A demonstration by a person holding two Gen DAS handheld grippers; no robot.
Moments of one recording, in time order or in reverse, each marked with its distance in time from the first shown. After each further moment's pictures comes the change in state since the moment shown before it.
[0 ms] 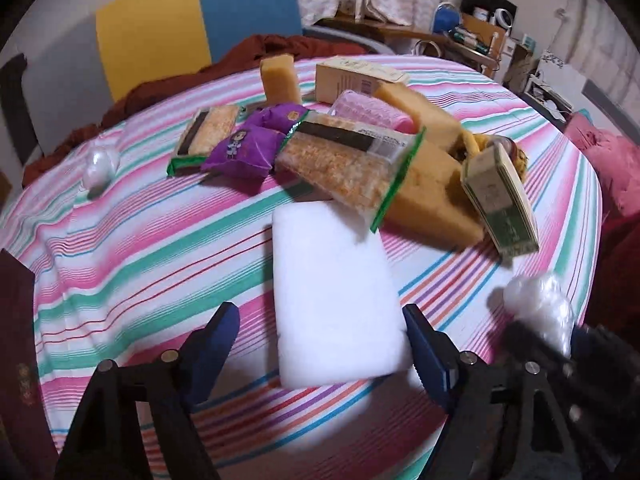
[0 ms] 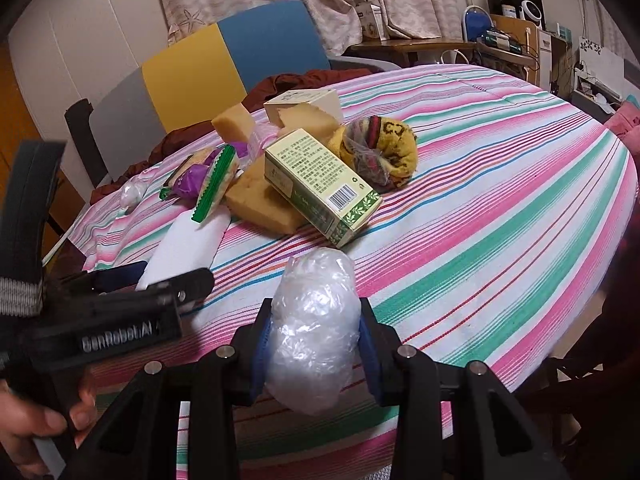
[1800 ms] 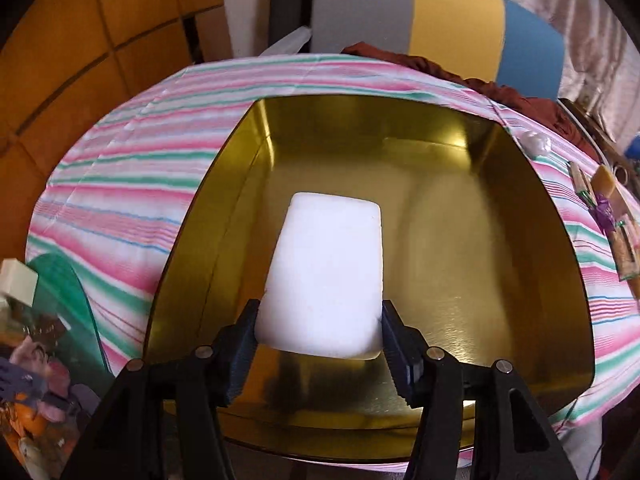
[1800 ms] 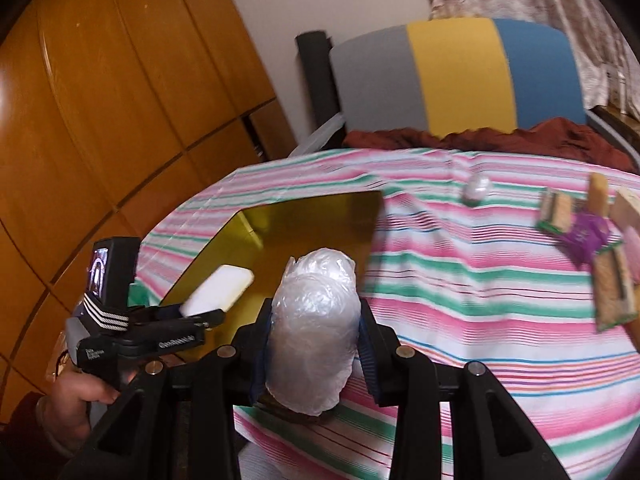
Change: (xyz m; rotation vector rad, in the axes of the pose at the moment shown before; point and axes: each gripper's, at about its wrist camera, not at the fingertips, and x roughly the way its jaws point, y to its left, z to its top) left arm -0.158 0.314 -0.193 -0.613 0.036 0.413; right arm -0.042 0.302 -0.026 -0.480 0.102 0.601
